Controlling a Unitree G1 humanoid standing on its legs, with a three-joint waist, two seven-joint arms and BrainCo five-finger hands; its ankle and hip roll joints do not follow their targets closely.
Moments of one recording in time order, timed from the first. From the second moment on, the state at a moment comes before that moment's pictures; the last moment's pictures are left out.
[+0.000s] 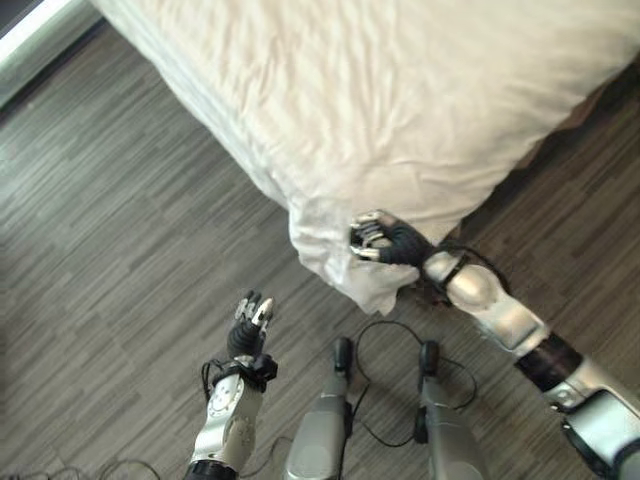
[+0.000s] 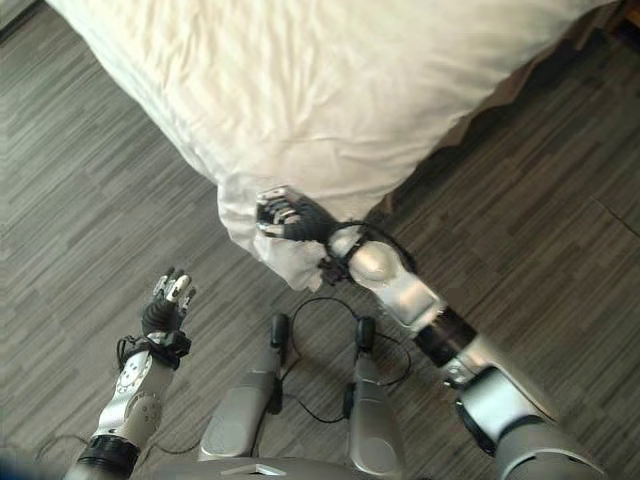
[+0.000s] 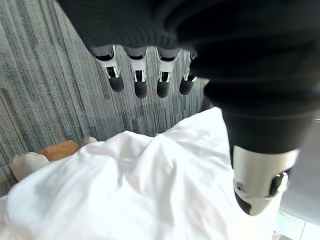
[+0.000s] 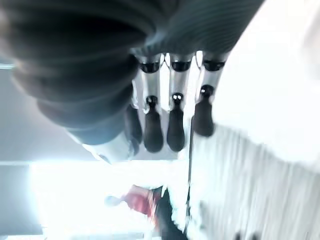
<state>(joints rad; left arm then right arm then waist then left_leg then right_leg) 0.03 0.28 -0.10 0.33 -0.74 -0.20 0.11 -0.71 -0.41 0.69 0.15 0.30 -0.12 0.13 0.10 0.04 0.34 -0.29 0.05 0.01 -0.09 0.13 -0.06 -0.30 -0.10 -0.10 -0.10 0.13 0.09</state>
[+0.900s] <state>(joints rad) -0.11 0.32 -0.25 0.20 -0.73 -0.22 0.11 -0.90 -0.25 0.24 1.05 0.43 -0.27 0.04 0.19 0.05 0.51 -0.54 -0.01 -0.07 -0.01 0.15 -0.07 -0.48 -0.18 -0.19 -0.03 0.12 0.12</state>
